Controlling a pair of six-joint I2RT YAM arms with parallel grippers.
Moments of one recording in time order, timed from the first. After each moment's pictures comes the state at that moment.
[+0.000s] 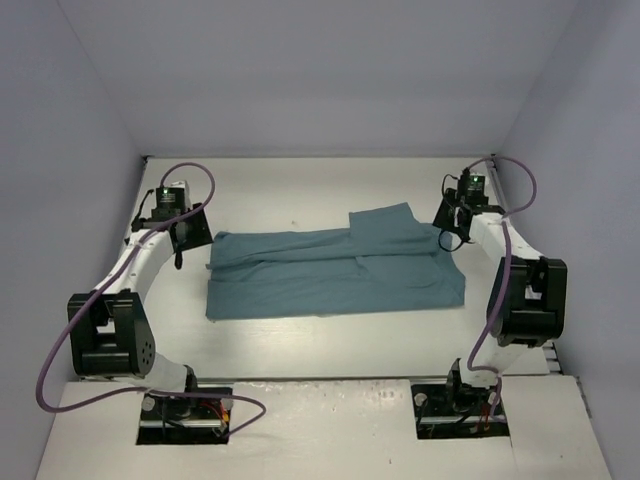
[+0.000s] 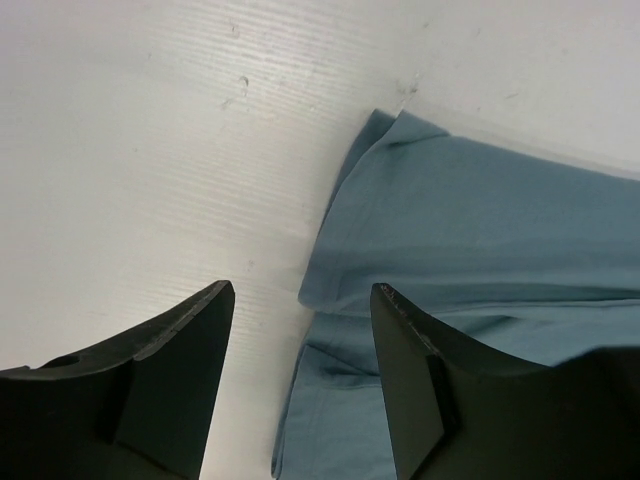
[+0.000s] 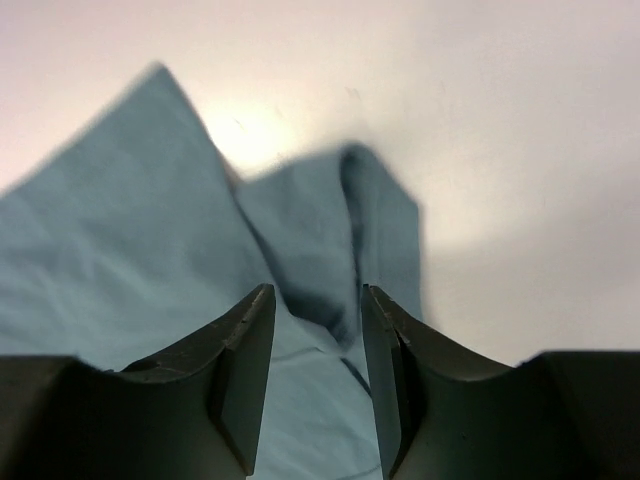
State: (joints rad) left arm 0.02 1.48 1.07 -0.50 -0.05 -0.26; right arm -0.05 1.67 1.11 -0.29 0.06 0.31
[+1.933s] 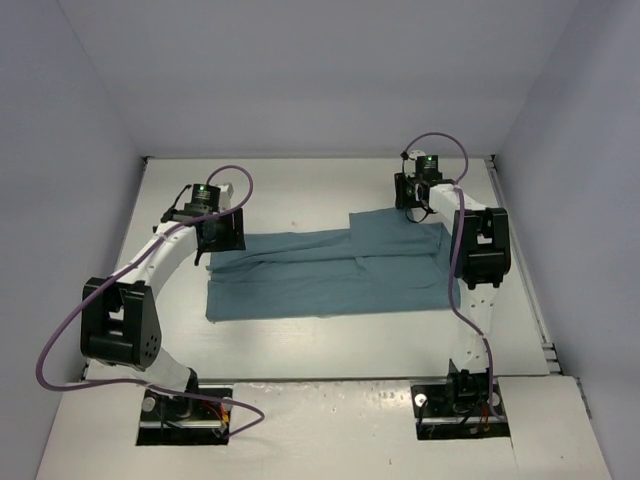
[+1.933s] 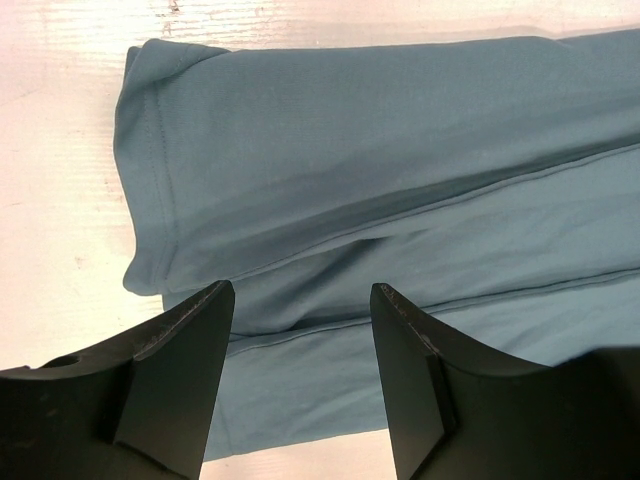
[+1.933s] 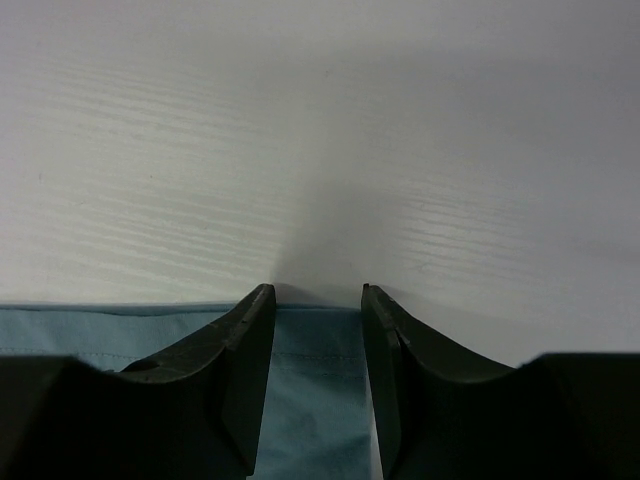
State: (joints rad) left arm -0.18 1.55 1.15 -0.59 0.09 -0.23; right arm 0.07 2.25 1.64 -0.21 -0.11 -0.04
